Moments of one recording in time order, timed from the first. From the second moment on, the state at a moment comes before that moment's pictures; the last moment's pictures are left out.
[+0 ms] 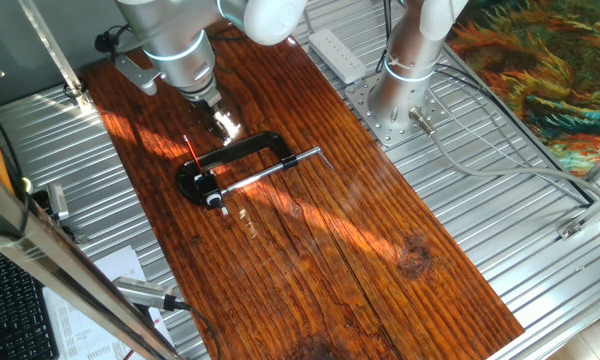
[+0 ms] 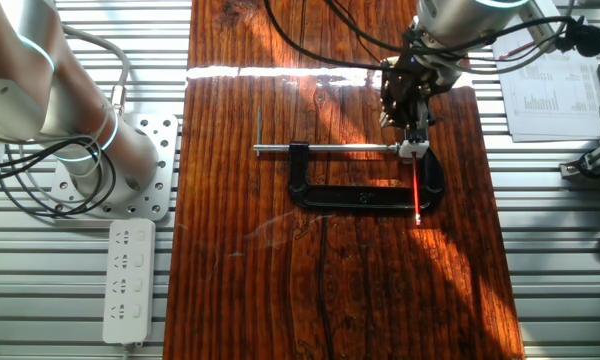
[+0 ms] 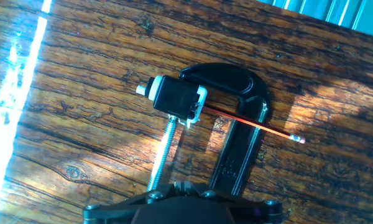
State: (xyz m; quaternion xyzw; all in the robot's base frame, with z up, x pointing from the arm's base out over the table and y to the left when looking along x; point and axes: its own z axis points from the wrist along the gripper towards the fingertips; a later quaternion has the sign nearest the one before) arm 0.501 0.007 0.169 0.16 -0.99 -0.01 0.07
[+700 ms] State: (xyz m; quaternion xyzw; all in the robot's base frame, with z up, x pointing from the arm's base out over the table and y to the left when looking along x) arm 0.527 0.017 0.166 0.18 -0.98 -0.01 0.07
